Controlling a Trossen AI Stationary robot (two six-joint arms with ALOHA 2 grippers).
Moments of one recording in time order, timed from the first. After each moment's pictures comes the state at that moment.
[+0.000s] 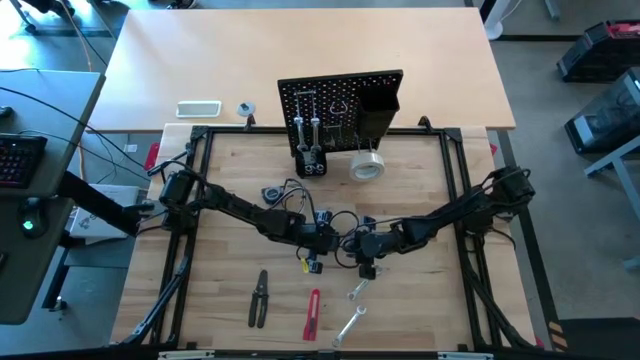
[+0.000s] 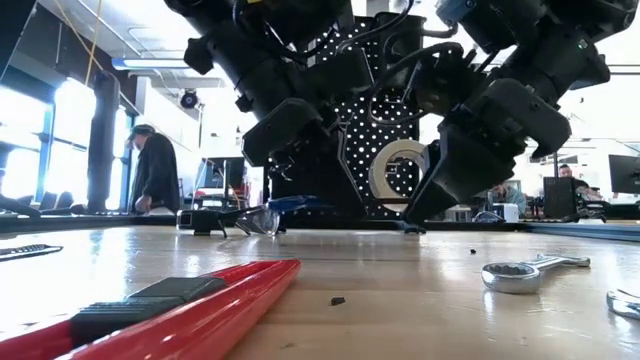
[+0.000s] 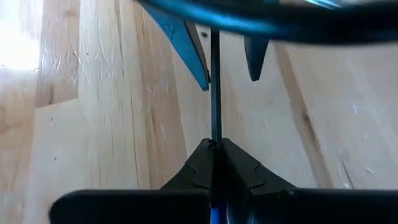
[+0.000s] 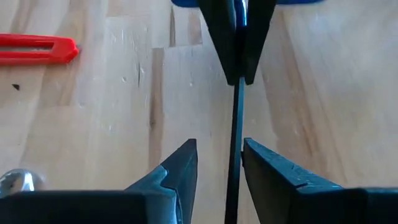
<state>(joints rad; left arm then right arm) -0.18 1.96 1.19 -0.12 -0.16 0.12 0.31 1.69 0.74 0.11 0.20 0.31</state>
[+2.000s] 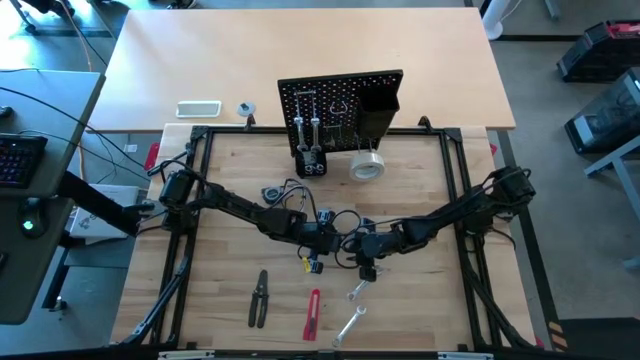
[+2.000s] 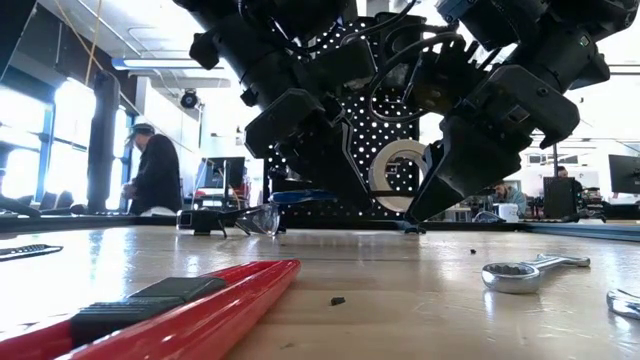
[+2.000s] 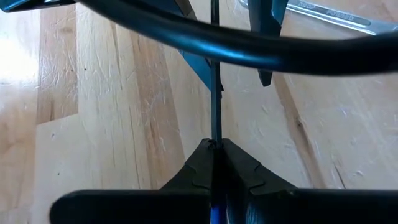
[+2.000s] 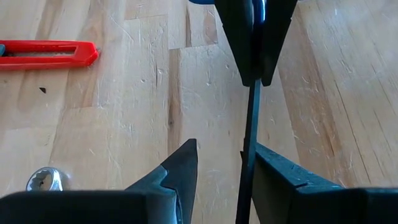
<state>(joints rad) -0.18 1.96 1.22 -0.14 -0.14 0.17 0.31 1.69 0.74 0.12 0.15 0.34</state>
